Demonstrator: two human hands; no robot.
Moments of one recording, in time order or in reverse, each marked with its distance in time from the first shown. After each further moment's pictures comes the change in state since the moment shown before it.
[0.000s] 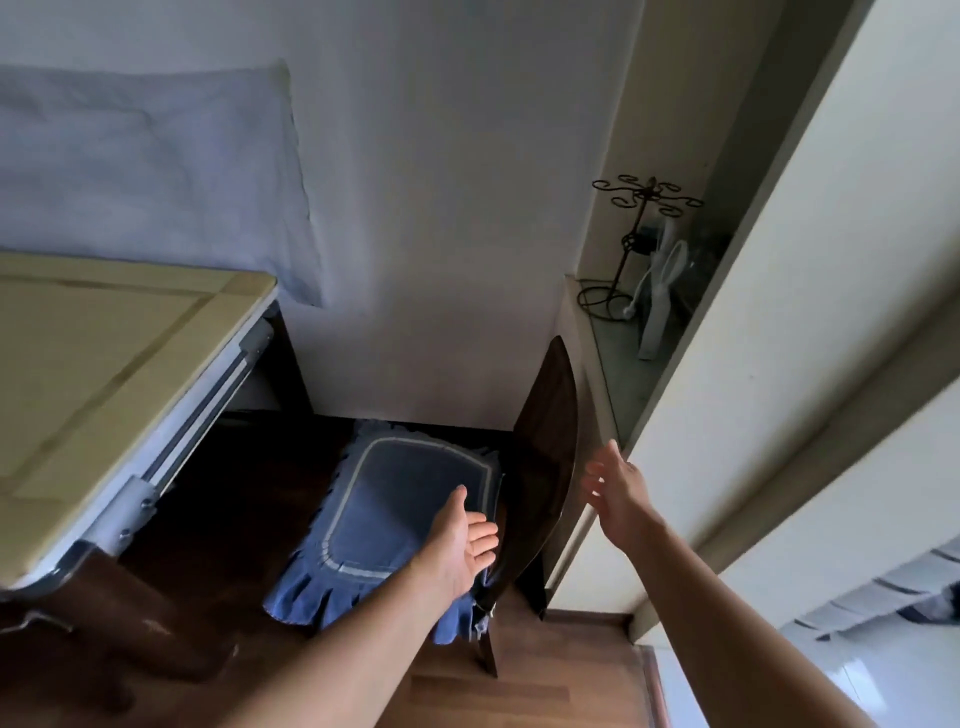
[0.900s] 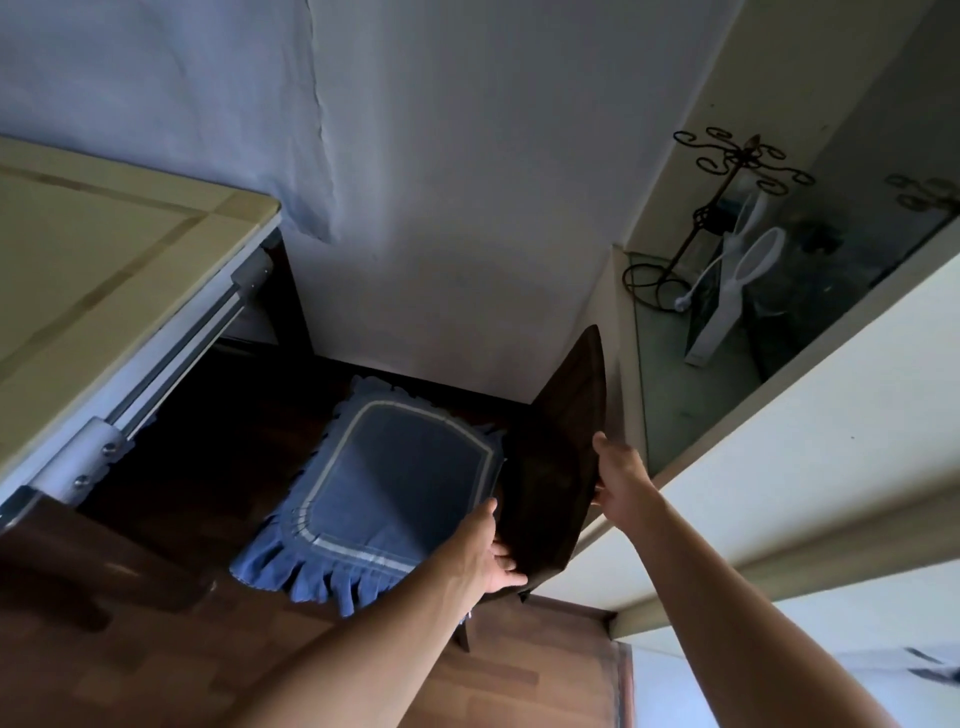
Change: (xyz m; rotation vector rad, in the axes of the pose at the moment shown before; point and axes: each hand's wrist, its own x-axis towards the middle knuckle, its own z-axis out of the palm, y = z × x) left_hand 0.103 0.017 0.039 -0.239 0.094 -0.332; right_hand 0.126 -0.014 0.042 -0.381 0.047 0.241
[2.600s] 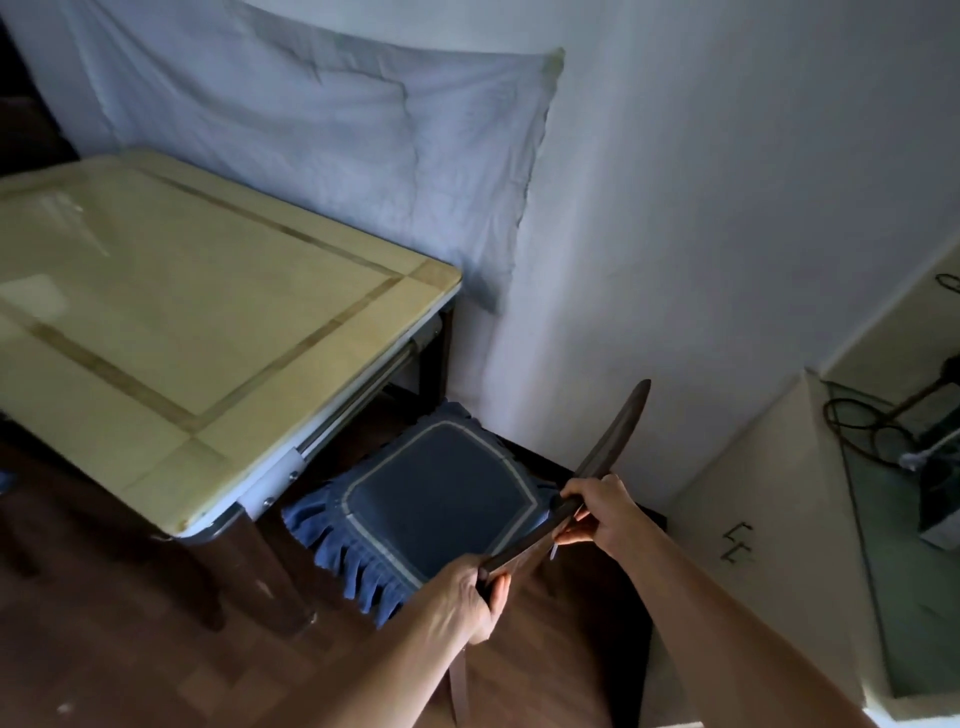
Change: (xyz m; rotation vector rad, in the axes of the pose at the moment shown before) left_hand -0.075 0.142 -0.177 -0.581 0.093 0.059; right_hand -0.043 -0.052 0.260 -0.277 -0.319 -0.112
